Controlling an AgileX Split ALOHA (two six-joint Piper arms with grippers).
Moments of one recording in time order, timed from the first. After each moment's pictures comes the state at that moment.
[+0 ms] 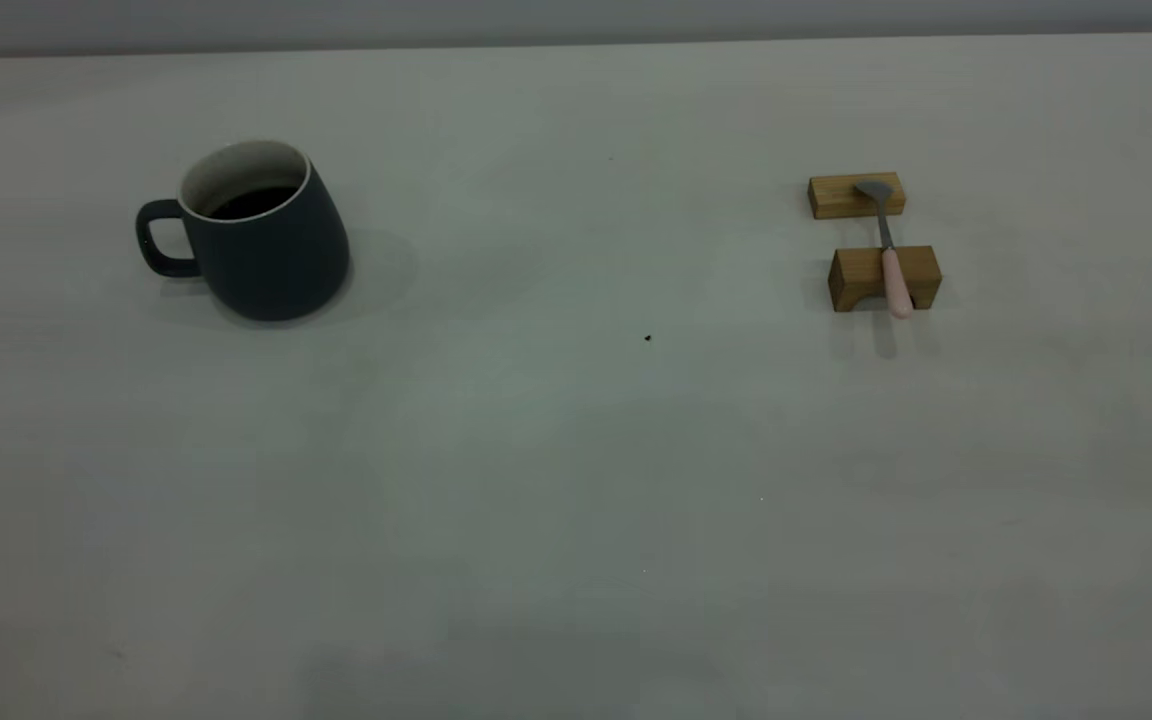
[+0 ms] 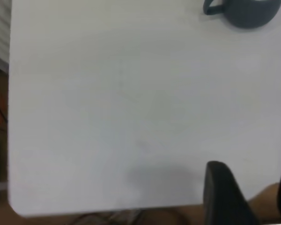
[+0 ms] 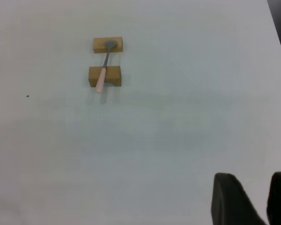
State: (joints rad) left arm -0.02 0.72 -0.68 0.13 0.88 0.09; right arm 0.01 0.02 -0.47 0.01 1.13 -0.01
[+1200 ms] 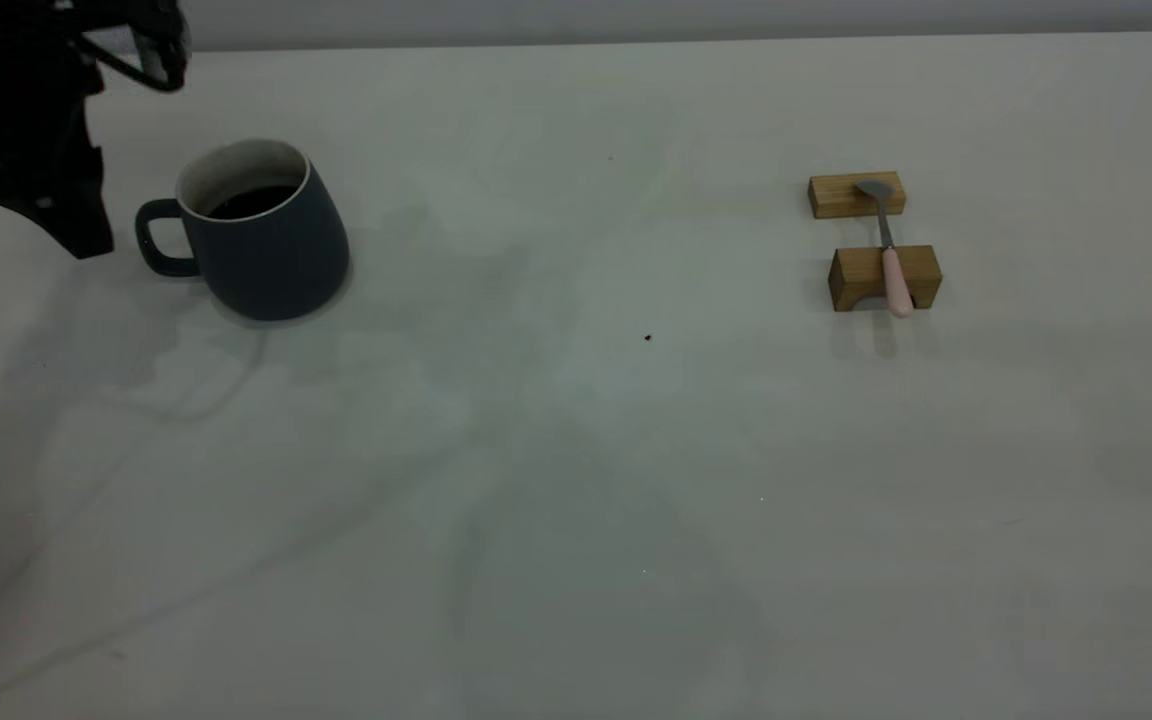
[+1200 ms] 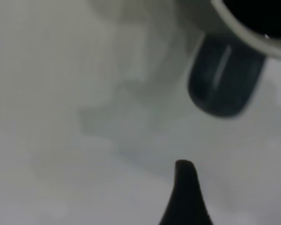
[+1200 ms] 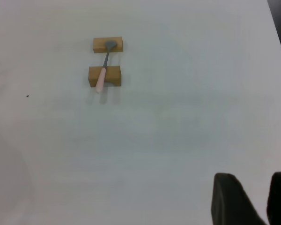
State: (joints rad) left arm -0.03 2.25 -1.42 0.10 0.59 1.07; right arm 0.01 0.02 -0.47 0.01 1.13 -0.01
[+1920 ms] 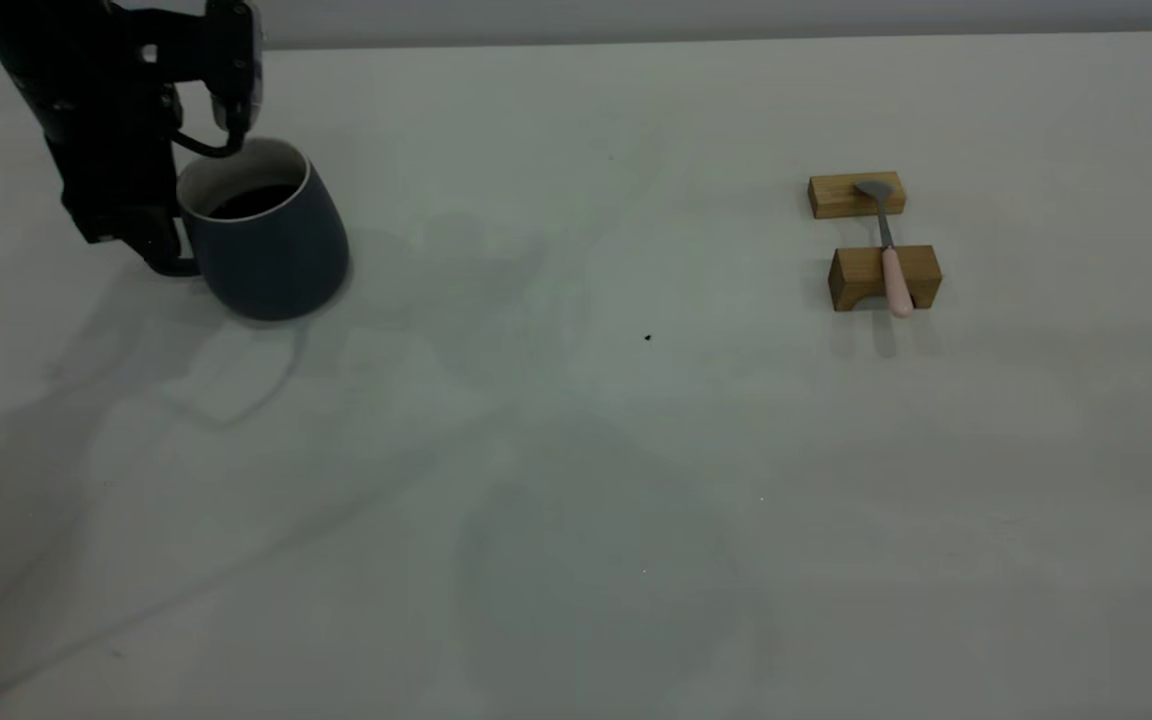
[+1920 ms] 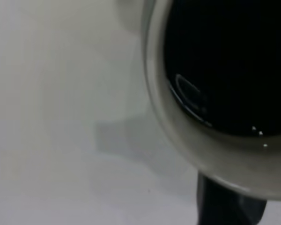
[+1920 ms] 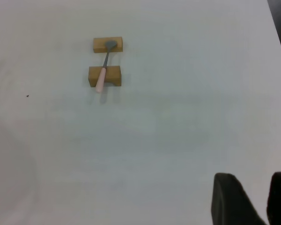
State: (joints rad) left arm -0.09 2.31 -1.42 0.11 0.47 1.17; right arm 0.01 0.02 -0.47 0.01 1.13 -0.01
